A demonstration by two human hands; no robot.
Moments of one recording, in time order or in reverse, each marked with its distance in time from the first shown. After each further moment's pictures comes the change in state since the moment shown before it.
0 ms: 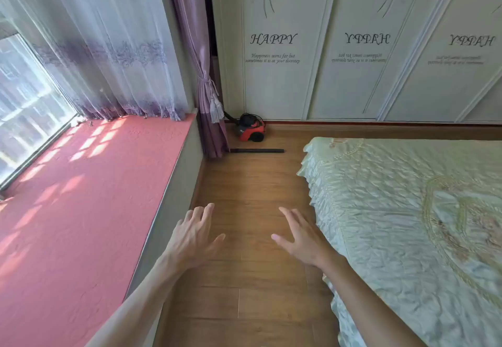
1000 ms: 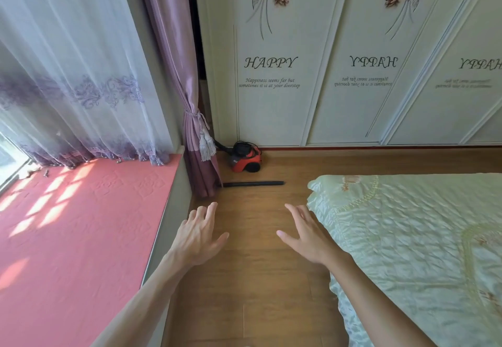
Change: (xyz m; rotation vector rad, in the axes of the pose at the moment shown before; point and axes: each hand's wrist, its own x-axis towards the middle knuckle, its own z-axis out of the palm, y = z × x) left_hand 0.359 -0.099 -0.033 -0.043 0.029 0.057; right_hand 0.342 0.035 -0.087 0.042 0.082 0.082
